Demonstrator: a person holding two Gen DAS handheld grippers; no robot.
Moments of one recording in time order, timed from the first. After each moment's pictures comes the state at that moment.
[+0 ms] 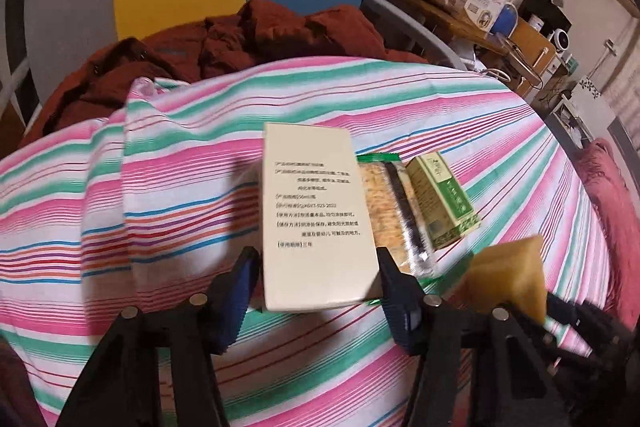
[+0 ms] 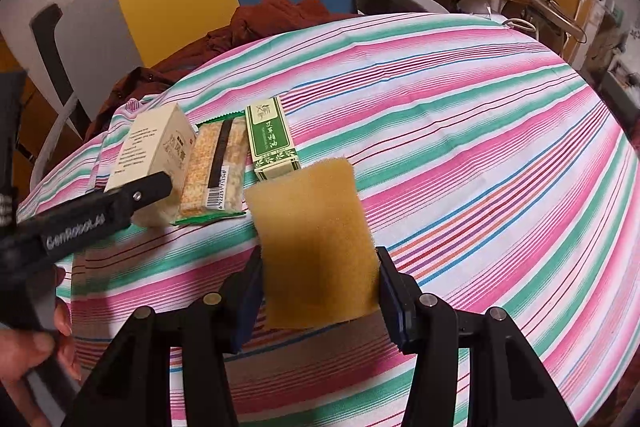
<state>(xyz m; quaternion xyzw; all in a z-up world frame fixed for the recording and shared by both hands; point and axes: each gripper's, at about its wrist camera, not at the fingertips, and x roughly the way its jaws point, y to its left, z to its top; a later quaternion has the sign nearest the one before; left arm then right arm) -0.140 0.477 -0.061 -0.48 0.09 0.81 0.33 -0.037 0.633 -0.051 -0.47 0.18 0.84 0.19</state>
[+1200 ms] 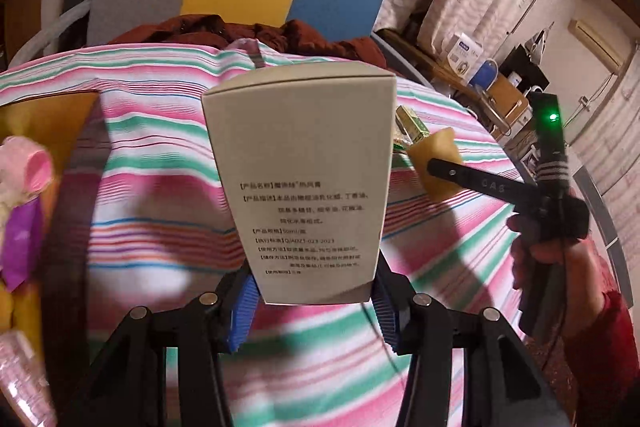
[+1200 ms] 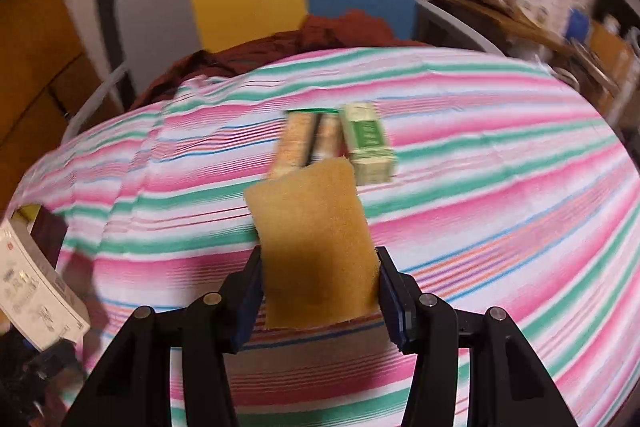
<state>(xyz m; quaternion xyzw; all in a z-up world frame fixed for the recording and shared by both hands) -0.019 0.271 -0.049 -0.45 -0.04 0.82 0.34 -0.033 0.569 -0.043 -0.44 0.10 0.89 0.11</state>
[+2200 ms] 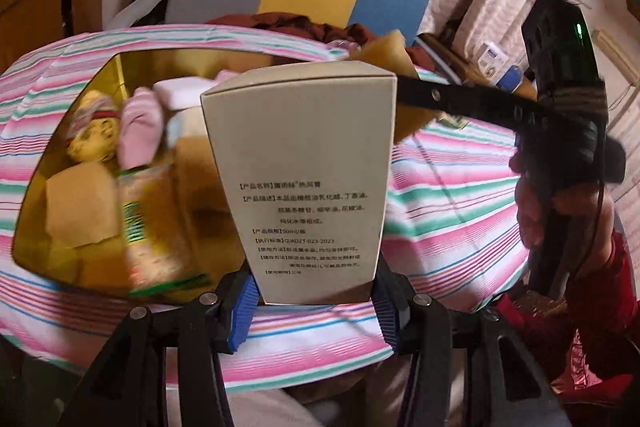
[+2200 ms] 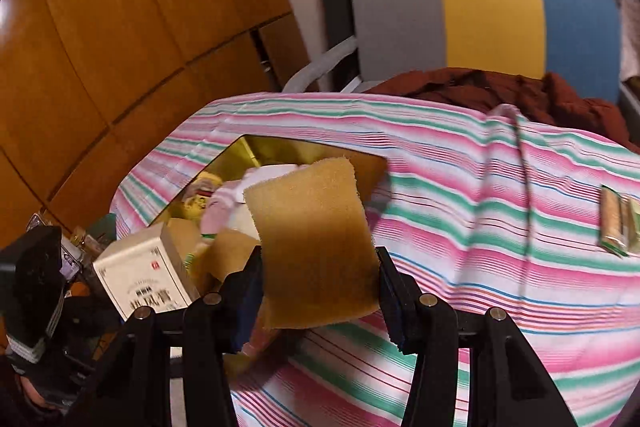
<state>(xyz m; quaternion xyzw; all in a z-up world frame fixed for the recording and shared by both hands) 0.033 0.076 -0.019 -0.49 -0.03 0.82 0.28 -0.018 0.282 0.028 -0.40 0.06 0.89 -0.20</state>
